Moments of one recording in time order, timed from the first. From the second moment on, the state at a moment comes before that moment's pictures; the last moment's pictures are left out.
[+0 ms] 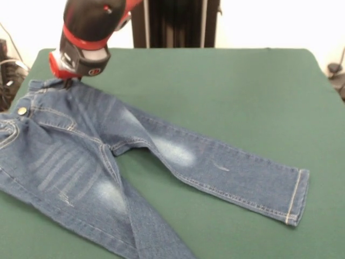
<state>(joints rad) -0.57 -0.55 0.47 2.19 1.81 -0.95 2.29</state>
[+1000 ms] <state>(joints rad) -0.52 -0.65 0.47 2.31 1.91 -0.82 2.29</state>
